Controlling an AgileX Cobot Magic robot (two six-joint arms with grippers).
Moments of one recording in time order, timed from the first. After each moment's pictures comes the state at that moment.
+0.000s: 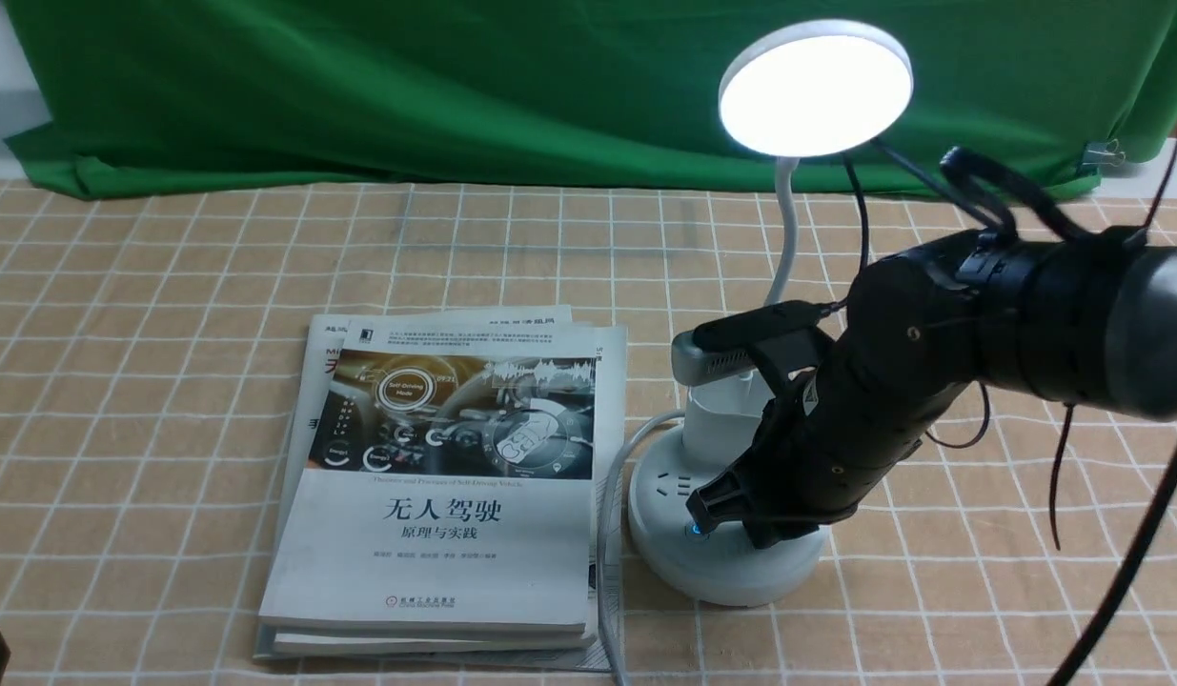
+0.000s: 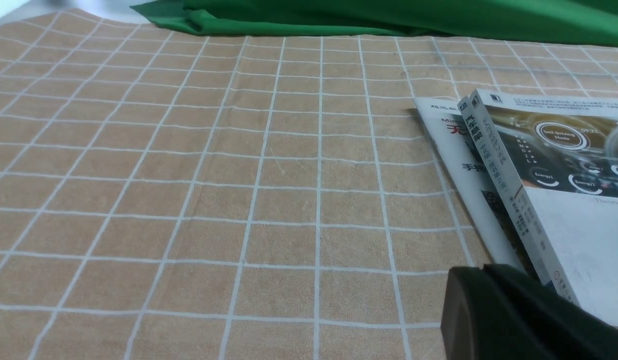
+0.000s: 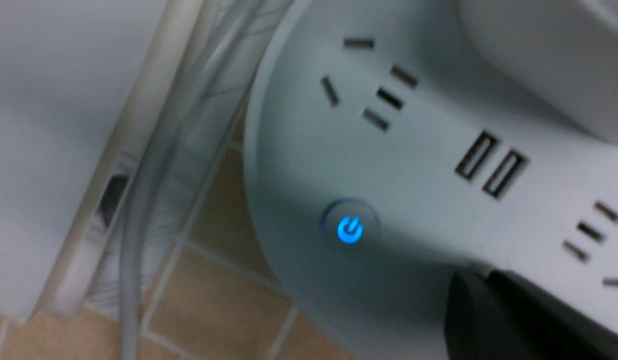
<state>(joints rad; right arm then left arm) 0.58 1.83 -1.19 0.08 0.79 0.03 0.03 0.00 0.01 0.07 0.31 -0.03</state>
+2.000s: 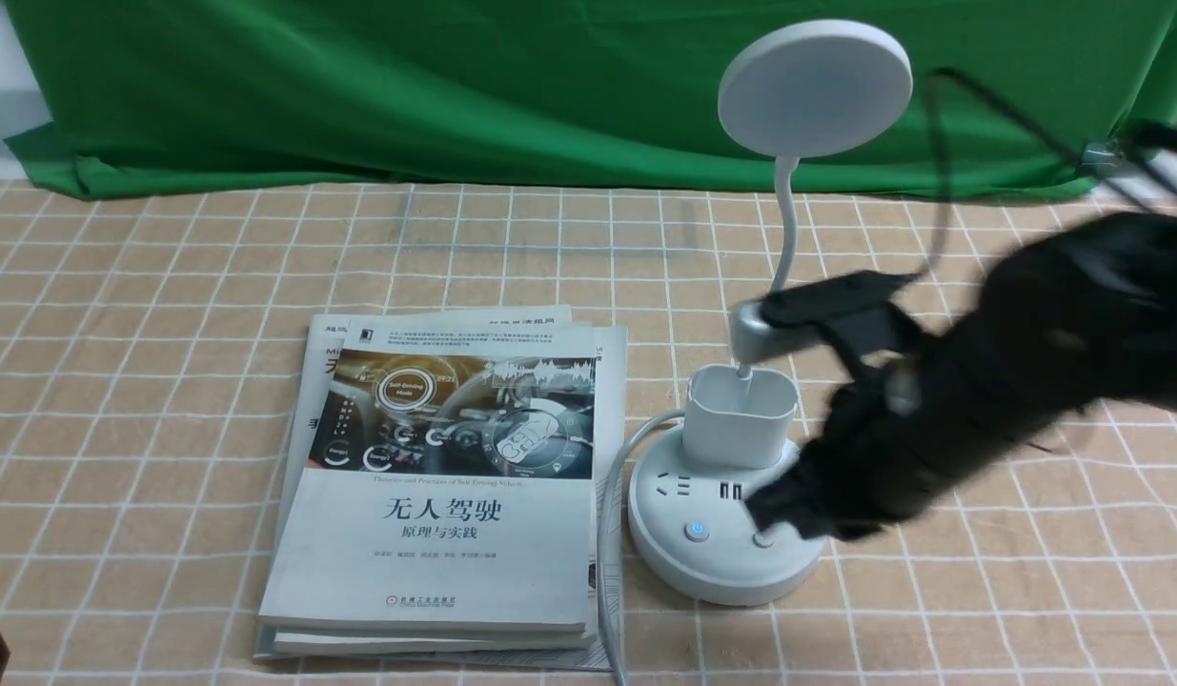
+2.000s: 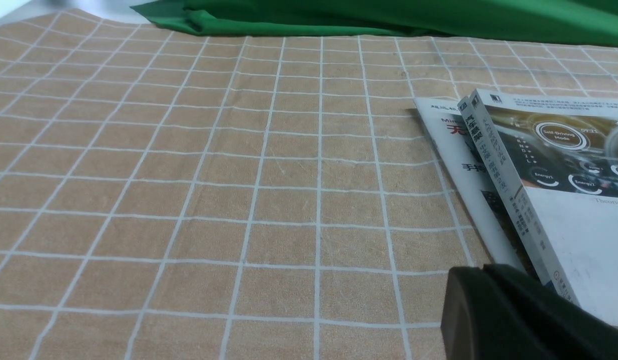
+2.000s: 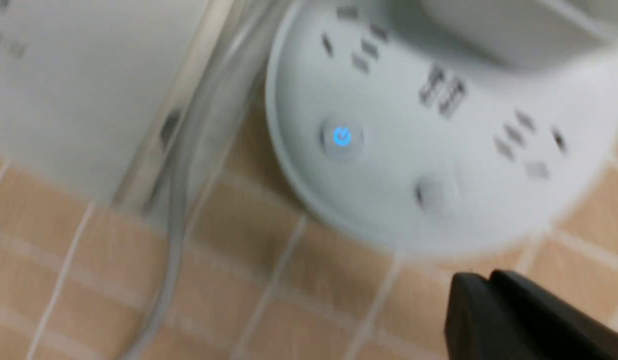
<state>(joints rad) 0.57 1.53 -1.00 0.08 0.79 0.04 0.03 0.00 0.01 0.07 0.31 -0.03</state>
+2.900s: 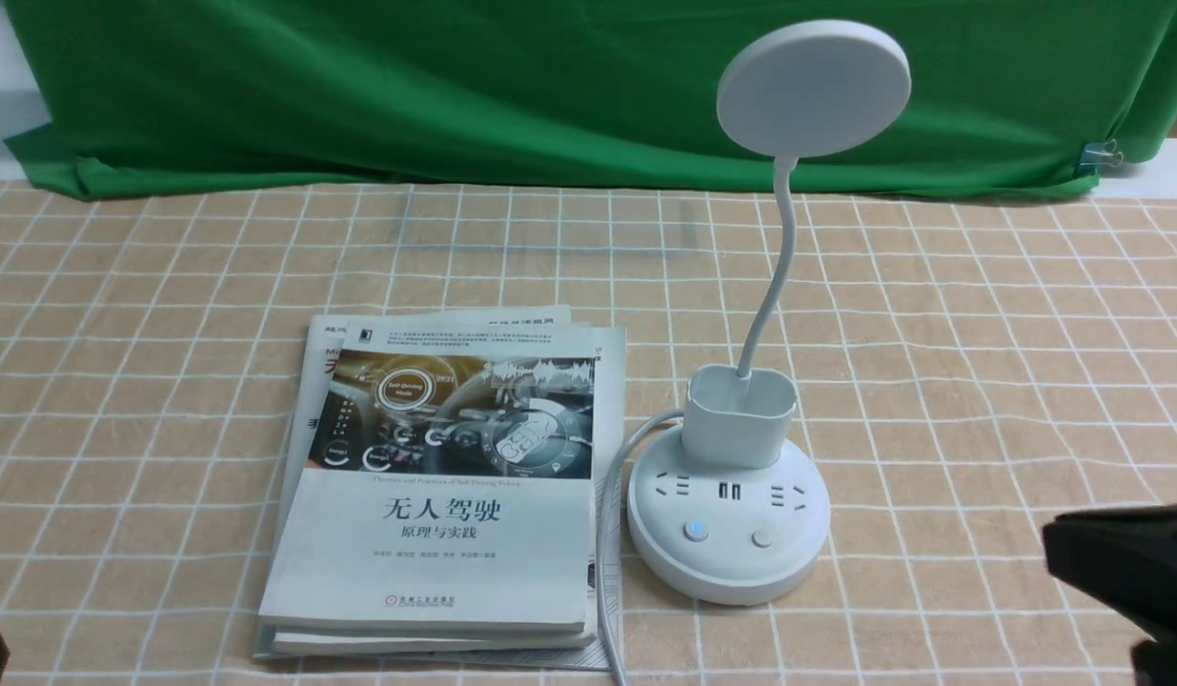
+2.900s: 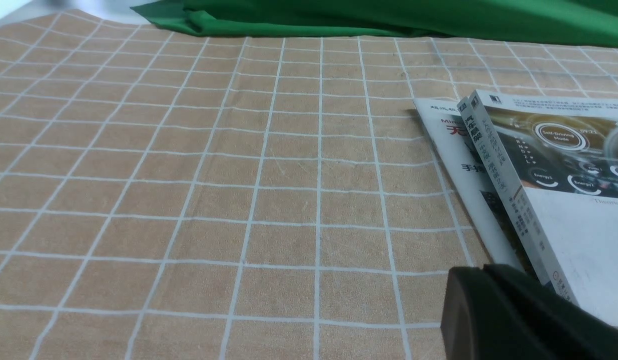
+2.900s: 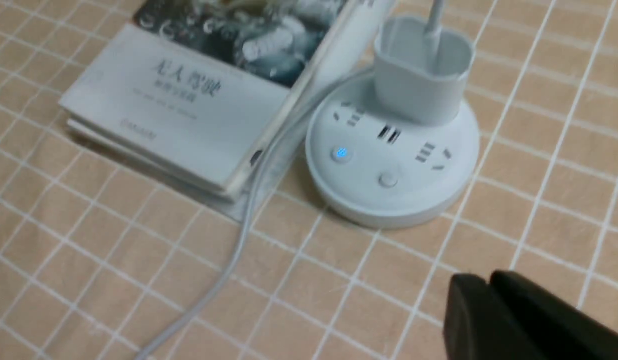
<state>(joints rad) 0.55 0.71 -0.64 0.04 0.69 0.05 0.03 0.00 0.01 0.07 0.31 -0.03</state>
